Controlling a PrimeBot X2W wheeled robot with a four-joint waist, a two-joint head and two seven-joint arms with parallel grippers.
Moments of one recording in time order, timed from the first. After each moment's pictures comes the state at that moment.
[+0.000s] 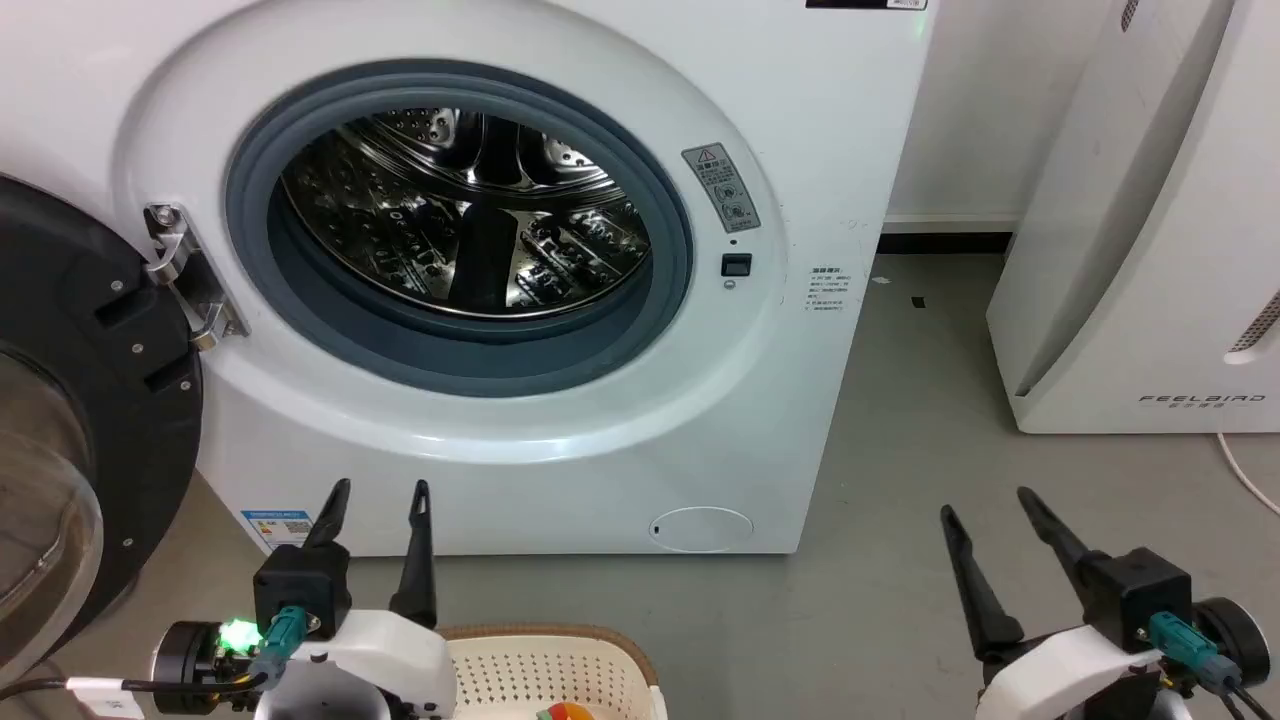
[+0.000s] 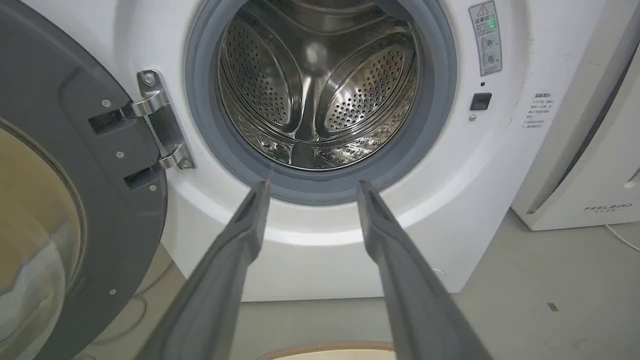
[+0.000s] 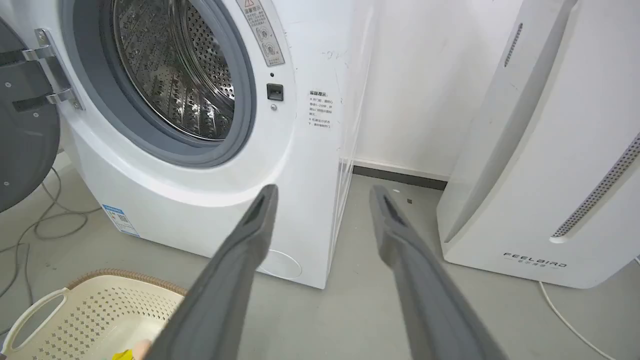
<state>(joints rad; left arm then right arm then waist) -0.01 0.05 0.00 0.01 0.00 0.00 0.00 0.01 -0.05 0.00 0.00 0.01 0.13 0.00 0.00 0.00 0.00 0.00</state>
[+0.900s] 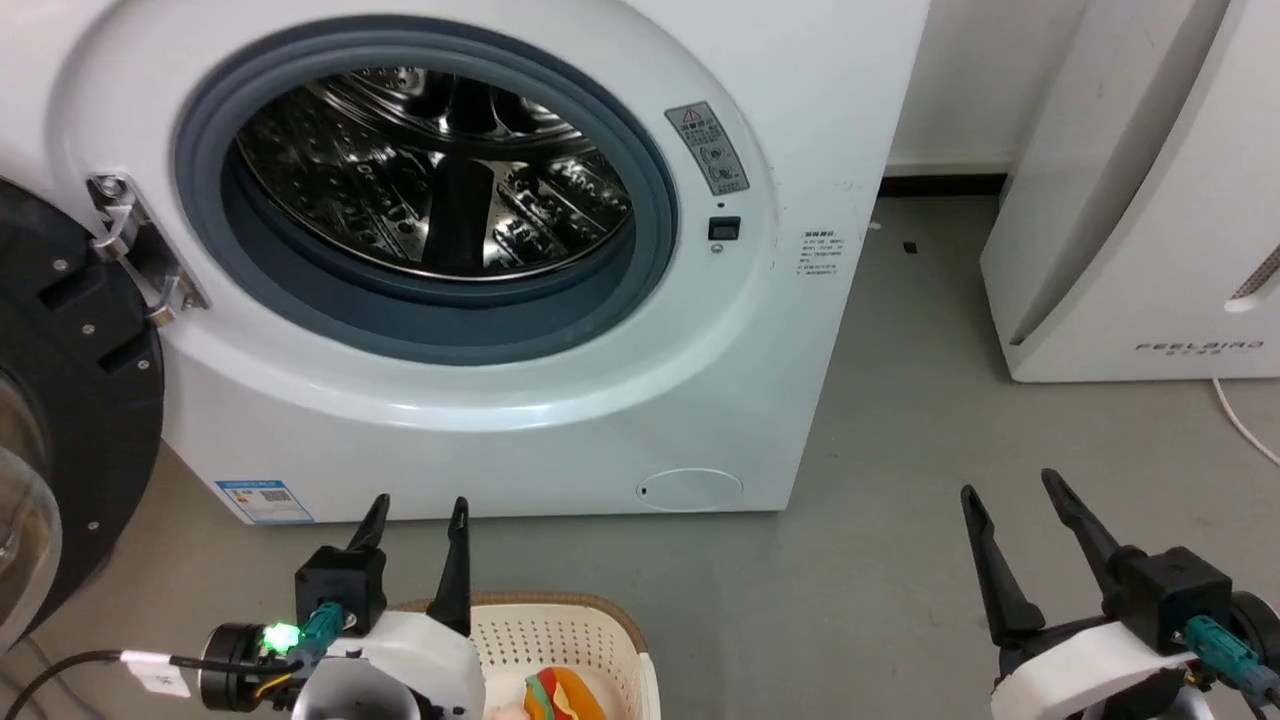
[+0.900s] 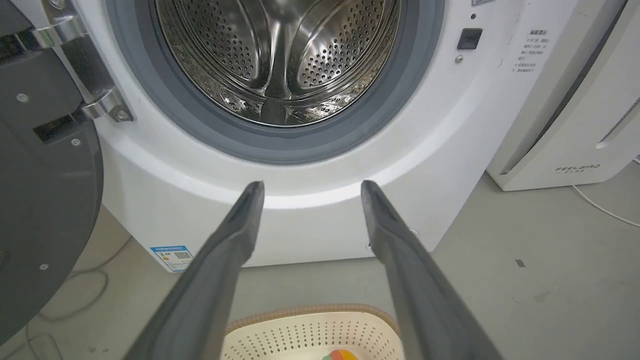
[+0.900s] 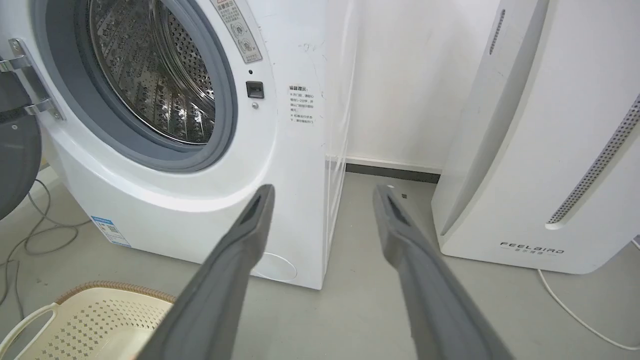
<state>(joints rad) -0.05 0.05 -0.05 0.13 -0.04 0.00 -0.04 0.01 -0.05 -0.02 -0.03 0.04 0.13 -0.05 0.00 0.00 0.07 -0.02</state>
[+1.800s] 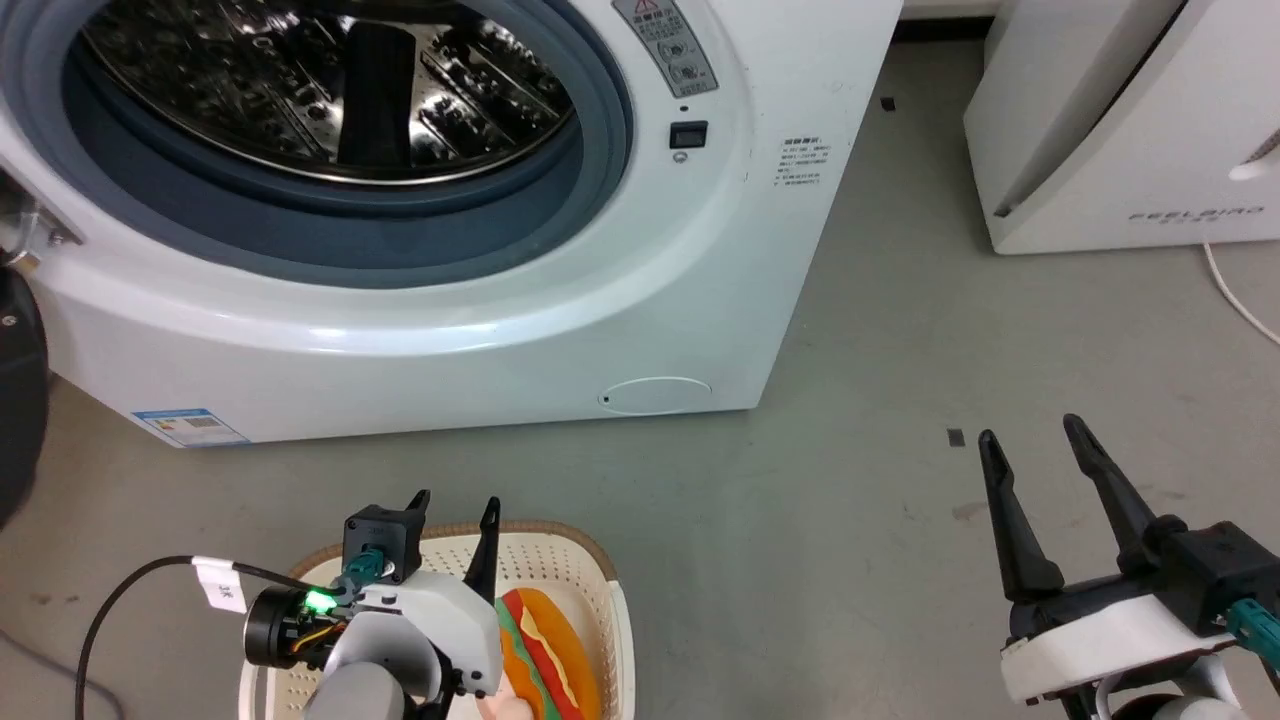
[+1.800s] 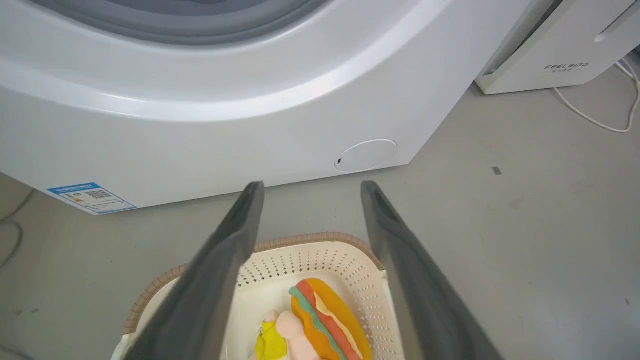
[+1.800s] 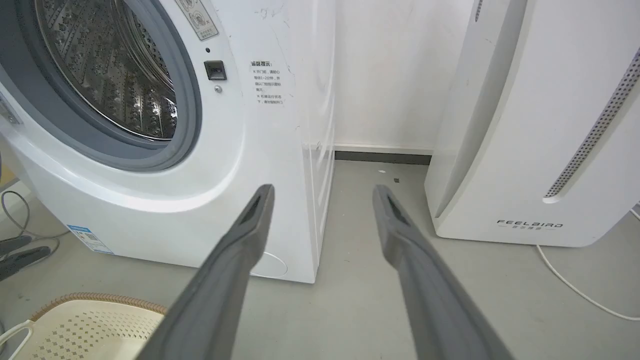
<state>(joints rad) -0.24 0.08 -0.11 0.49 -0.10 -0.04 -0.08 -0.03 -0.05 -0.03 -0.07 0.08 0.13 -0.10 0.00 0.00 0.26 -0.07</state>
